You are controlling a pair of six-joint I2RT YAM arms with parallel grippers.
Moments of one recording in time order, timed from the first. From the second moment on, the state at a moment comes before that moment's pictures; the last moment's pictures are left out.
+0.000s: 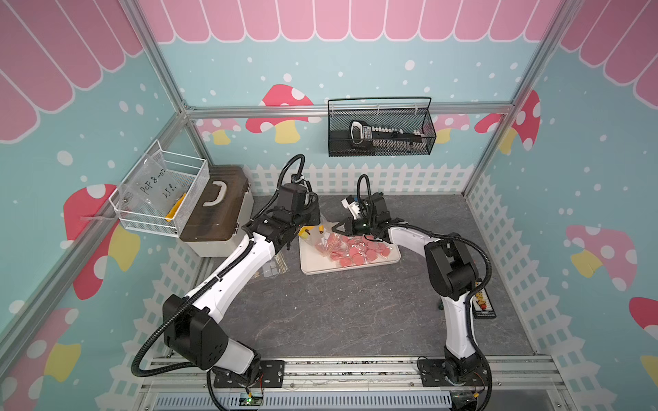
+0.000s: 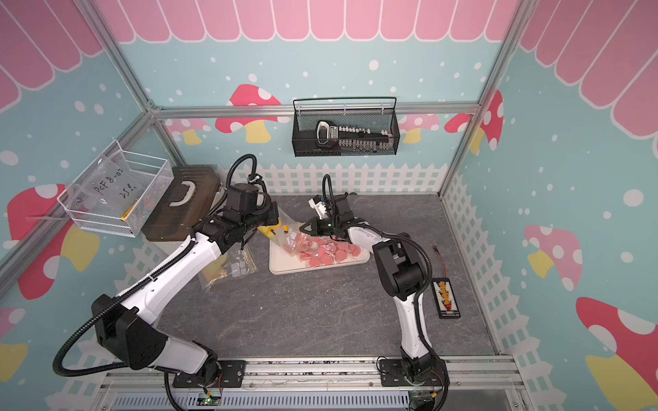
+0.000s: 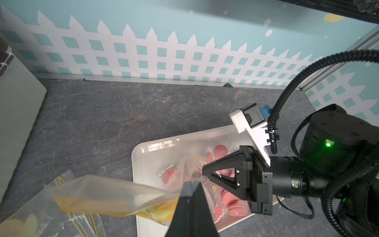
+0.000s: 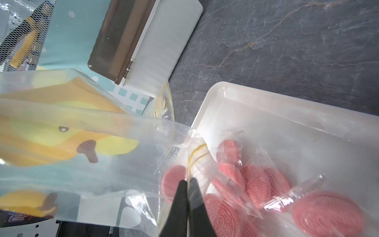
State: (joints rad) left arm -0.44 1.49 1.43 -0.49 -0.13 -0.36; right arm 0.46 2.14 1.55 0.01 -0.81 0.46
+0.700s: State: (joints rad) left arm -0.44 1.46 1.40 -0.50 -0.17 -0.36; right arm 0.47 2.17 1.60 -0.02 -0.83 0.44
